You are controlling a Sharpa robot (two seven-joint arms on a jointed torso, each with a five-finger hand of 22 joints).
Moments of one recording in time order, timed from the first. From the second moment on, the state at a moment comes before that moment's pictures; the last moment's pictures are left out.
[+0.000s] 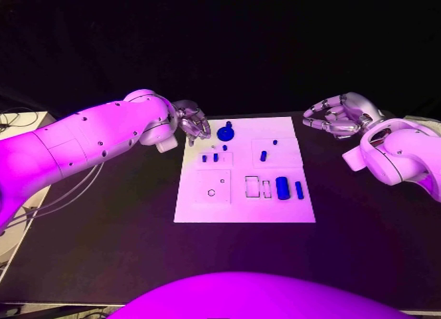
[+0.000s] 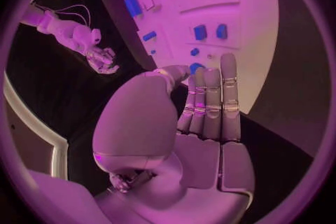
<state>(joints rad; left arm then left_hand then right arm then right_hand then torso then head) 1.18 -0.68 0.12 1.18 -1.01 0.07 -0.27 1.44 -0.20 0.56 0.15 0.34 0.68 0.16 0.55 0.70 0.85 0.09 0.77 0.52 1.07 0.02 0.87 0.92 0.17 1.02 0.11 0.75 0.67 1.29 -0.84 -0.13 1.38 -0.73 -0.42 0.12 1.20 -0.22 0.47 0.10 0.37 0.92 0.13 0.27 0.49 1.47 0.04 1.56 1.31 1.46 -0.03 1.57 1.31 0.05 1.47 0.07 1.39 1.28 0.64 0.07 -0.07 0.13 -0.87</state>
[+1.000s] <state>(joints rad) 1.16 -0.54 0.00 1.03 -1.43 -0.18 0.11 1.38 -0.25 0.54 0.04 0.26 0.78 0.11 0.40 0.46 0.86 0.07 0.60 0.27 1.42 -0.03 1.36 1.20 0.11 1.35 0.07 1.22 1.13 1.29 -0.82 -0.13 1.37 -0.72 -0.44 0.14 1.21 -0.22 0.47 0.10 0.37 0.92 0.13 0.26 0.50 1.47 0.04 1.50 1.31 1.46 -0.03 1.53 1.31 0.07 1.43 0.08 1.30 1.17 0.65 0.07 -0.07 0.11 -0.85</state>
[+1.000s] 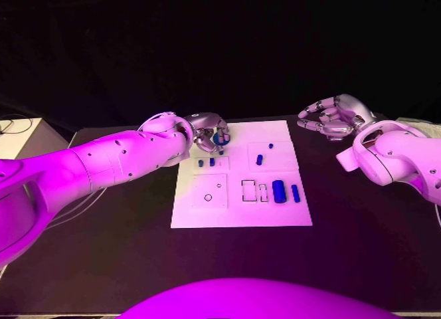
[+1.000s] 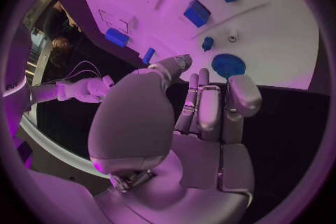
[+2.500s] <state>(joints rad) 1.15 -0.50 0.00 0.96 -1.51 -0.09 0.08 1.37 -0.26 0.56 0.05 0.26 0.81 0.11 0.37 0.45 0.86 0.06 0.55 0.23 1.45 -0.04 1.38 1.21 0.11 1.38 0.06 1.27 1.18 1.29 -0.83 -0.13 1.39 -0.72 -0.44 0.14 1.21 -0.22 0.47 0.10 0.37 0.92 0.13 0.26 0.50 1.47 0.04 1.50 1.31 1.46 -0.03 1.53 1.31 0.07 1.43 0.08 1.31 1.18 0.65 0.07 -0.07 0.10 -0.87</state>
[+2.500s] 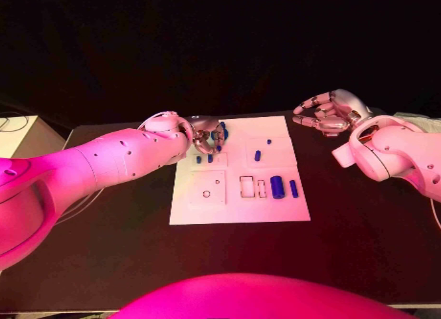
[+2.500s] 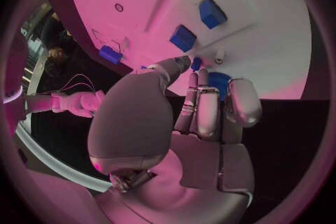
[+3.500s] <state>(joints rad) 1.14 -0.48 0.00 0.94 -1.51 -0.09 0.07 1.37 -0.24 0.58 0.05 0.26 0.82 0.11 0.36 0.45 0.88 0.07 0.55 0.22 1.45 -0.03 1.38 1.22 0.11 1.38 0.06 1.27 1.20 1.29 -0.83 -0.13 1.40 -0.72 -0.44 0.14 1.21 -0.22 0.47 0.10 0.37 0.92 0.13 0.26 0.50 1.47 0.04 1.50 1.31 1.46 -0.03 1.53 1.31 0.07 1.43 0.08 1.31 1.18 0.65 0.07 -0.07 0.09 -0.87</state>
